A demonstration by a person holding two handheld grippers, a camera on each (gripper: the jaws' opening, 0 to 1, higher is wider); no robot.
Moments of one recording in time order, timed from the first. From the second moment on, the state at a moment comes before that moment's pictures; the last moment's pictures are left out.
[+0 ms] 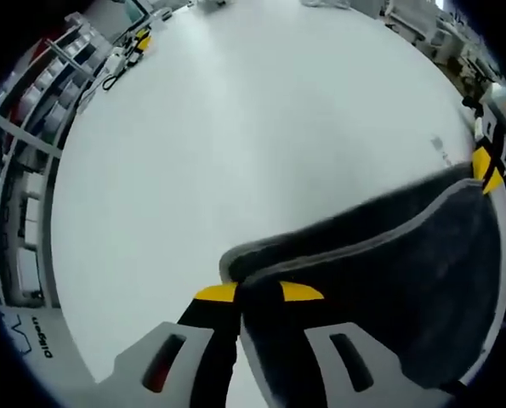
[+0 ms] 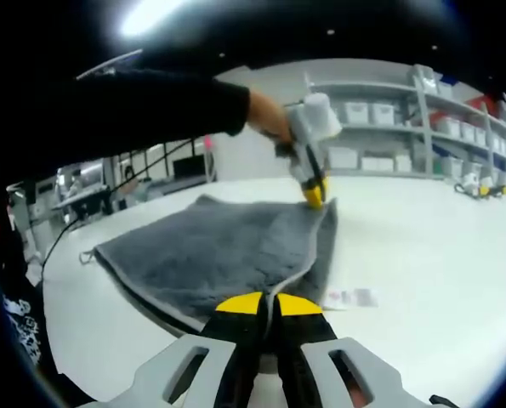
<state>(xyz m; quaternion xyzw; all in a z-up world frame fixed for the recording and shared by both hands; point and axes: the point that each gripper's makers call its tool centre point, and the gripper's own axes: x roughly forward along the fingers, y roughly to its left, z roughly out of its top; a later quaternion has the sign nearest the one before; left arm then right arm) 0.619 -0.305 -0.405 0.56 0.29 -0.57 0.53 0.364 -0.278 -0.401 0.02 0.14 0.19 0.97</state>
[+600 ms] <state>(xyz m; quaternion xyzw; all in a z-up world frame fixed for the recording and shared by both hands) 0.620 -0.305 -0.415 0.60 0.26 -0.57 0.50 0.363 -0.276 -0.402 0.02 0.14 0.19 0.97</state>
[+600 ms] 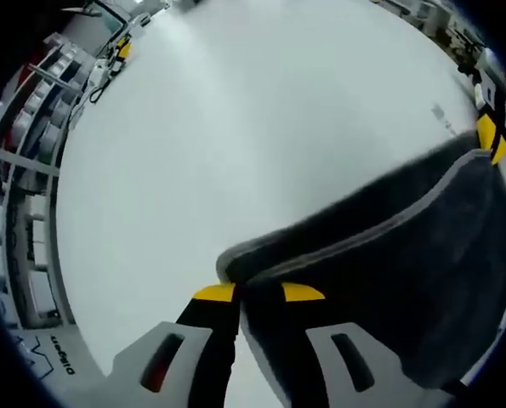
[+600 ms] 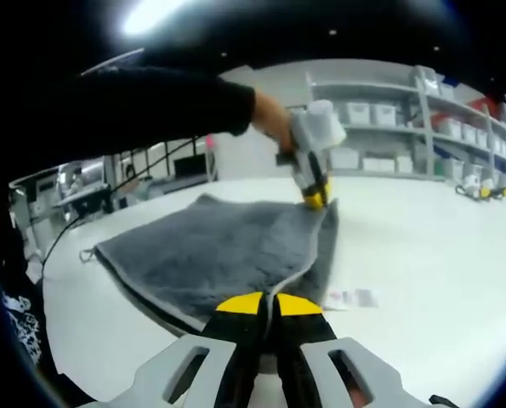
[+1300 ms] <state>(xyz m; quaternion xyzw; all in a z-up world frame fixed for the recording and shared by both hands) 0.606 -0.302 -0.418 0.55 0.25 -0.60 0.52 0.363 -0.276 -0.403 0.02 0.14 0.19 0.97</state>
